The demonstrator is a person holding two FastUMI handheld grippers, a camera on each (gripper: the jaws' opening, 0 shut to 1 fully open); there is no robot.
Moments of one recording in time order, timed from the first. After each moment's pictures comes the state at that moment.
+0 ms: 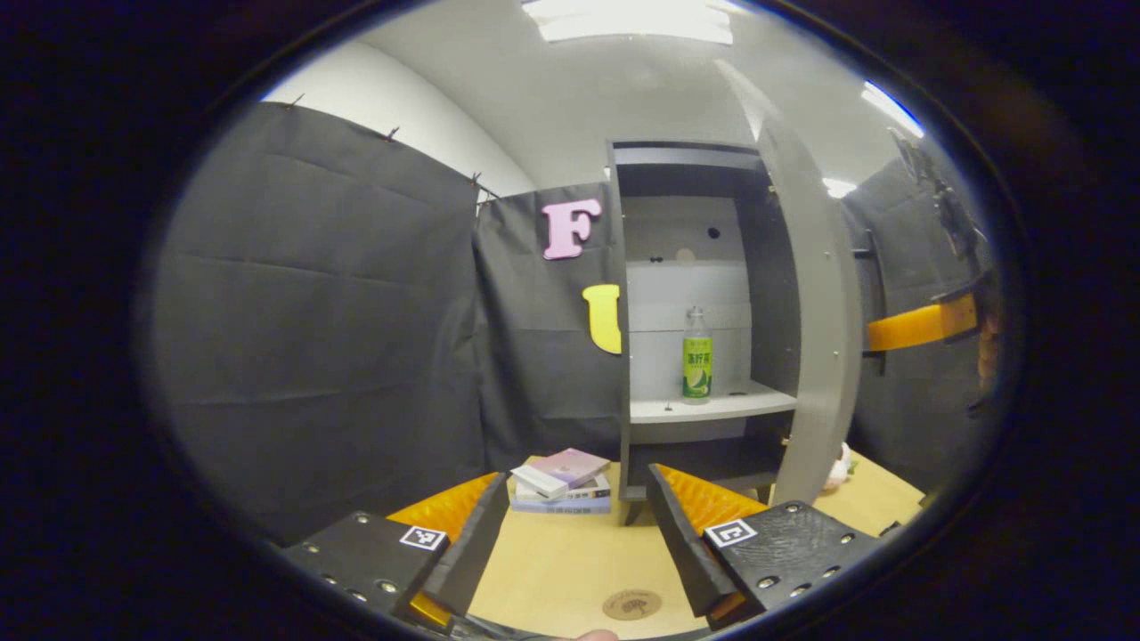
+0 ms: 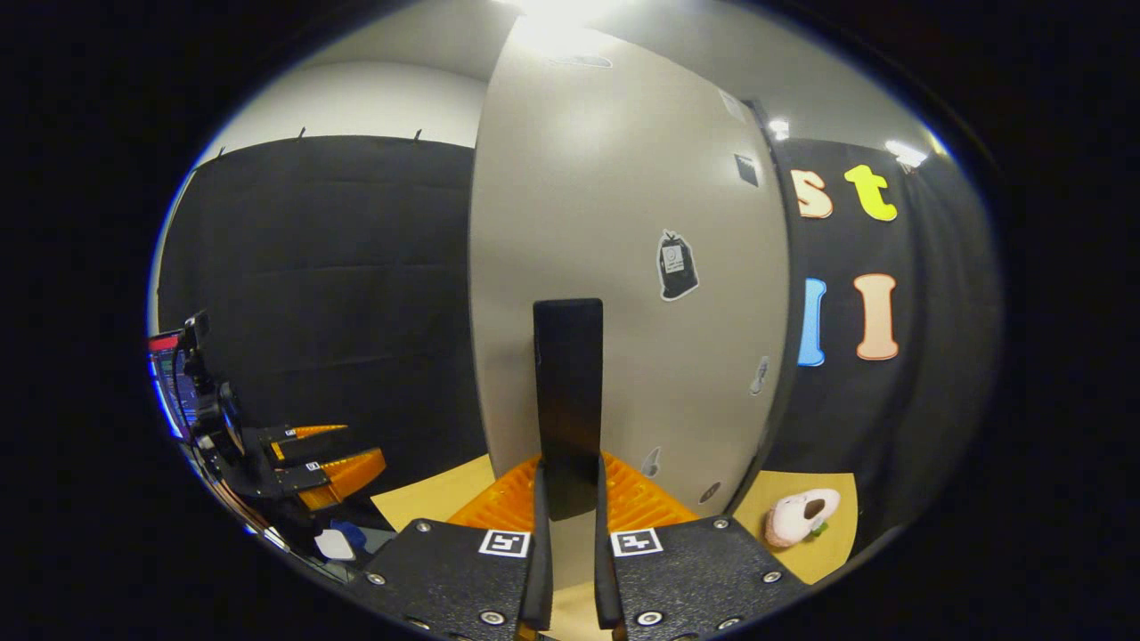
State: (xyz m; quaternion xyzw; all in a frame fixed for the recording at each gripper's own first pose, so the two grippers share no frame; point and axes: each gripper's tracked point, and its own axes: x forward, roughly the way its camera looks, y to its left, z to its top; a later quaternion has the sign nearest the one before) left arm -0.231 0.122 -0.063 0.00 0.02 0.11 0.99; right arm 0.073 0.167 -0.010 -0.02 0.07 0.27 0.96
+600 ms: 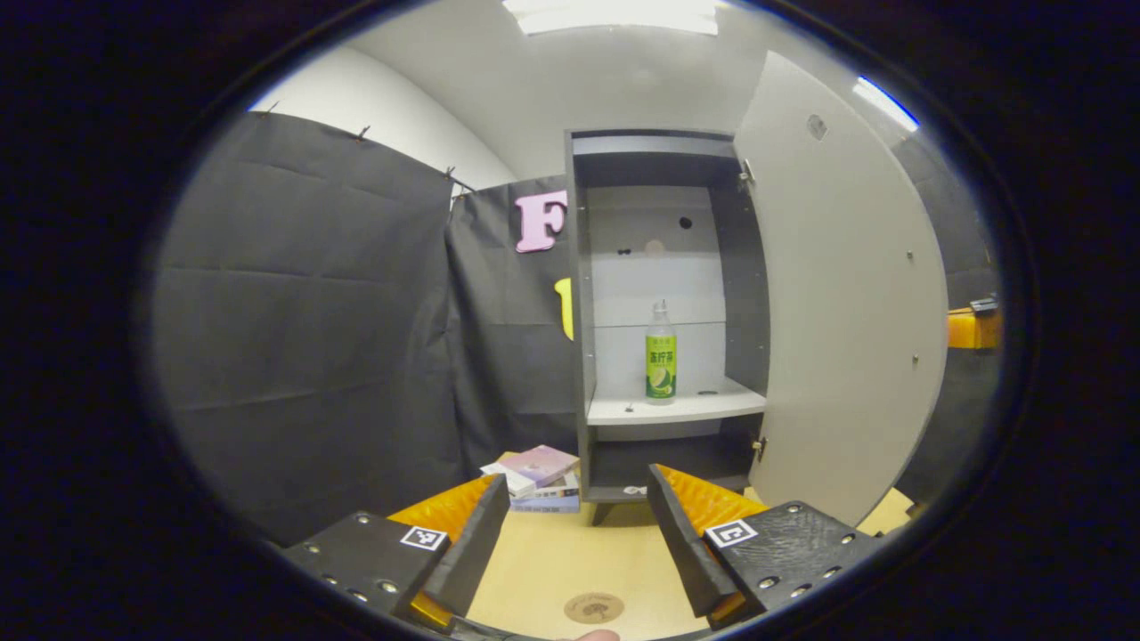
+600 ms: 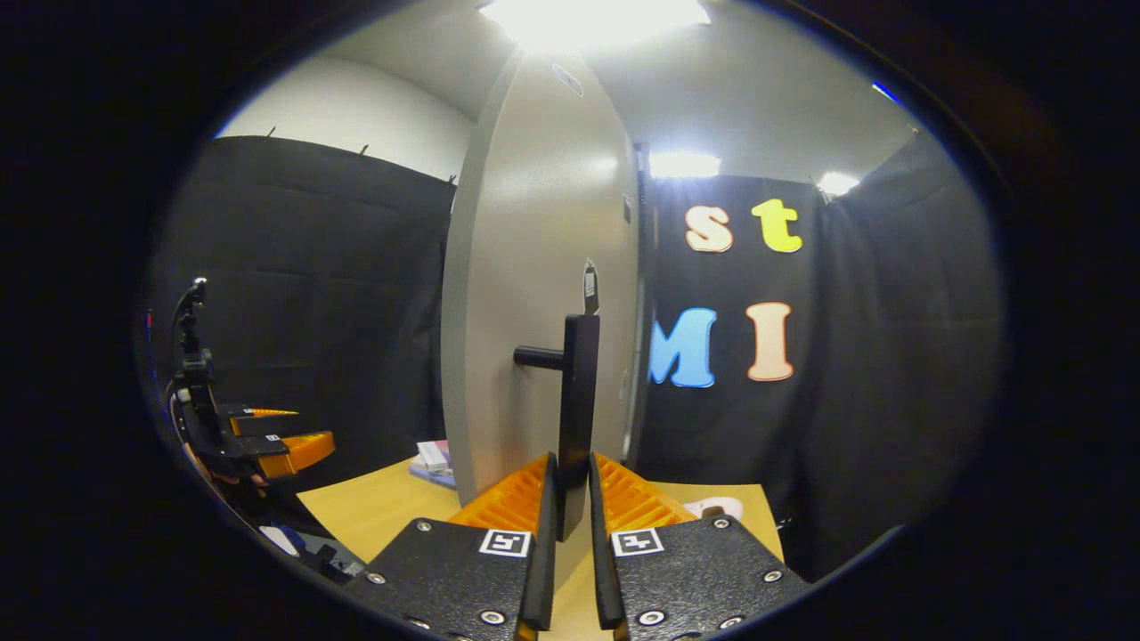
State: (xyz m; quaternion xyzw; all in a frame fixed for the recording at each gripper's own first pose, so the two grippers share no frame) left arm -0.187 0.039 -0.056 0.01 0.04 0.06 1.00; right arm 0.065 0.030 -0.003 -0.02 0.00 0.11 0.99
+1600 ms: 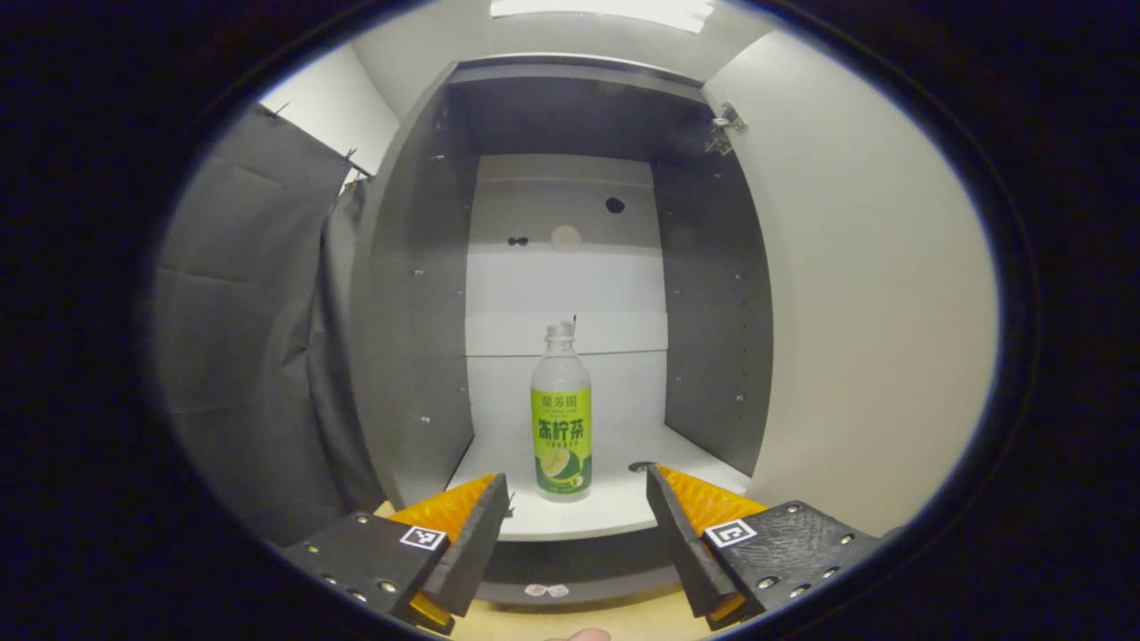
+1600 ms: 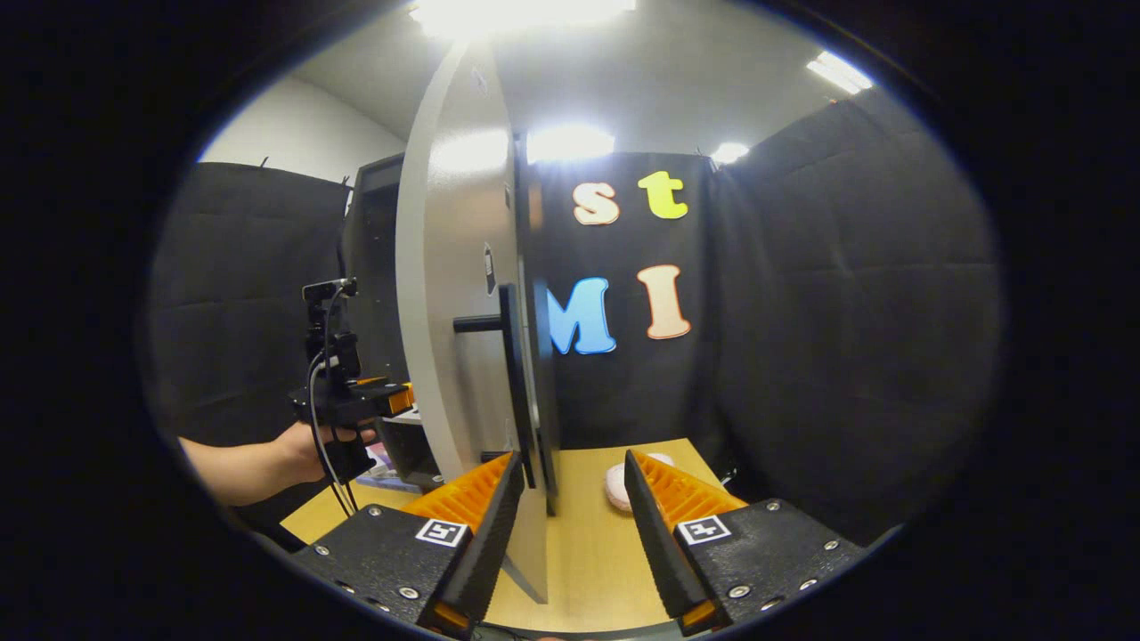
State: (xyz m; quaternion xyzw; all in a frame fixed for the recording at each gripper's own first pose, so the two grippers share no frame) left arm 0.148 -0.067 -0.043 0.01 0.00 -0.07 1.00; right arm 0.018 -0.036 -0.027 0.05 0.04 -0.03 1.00
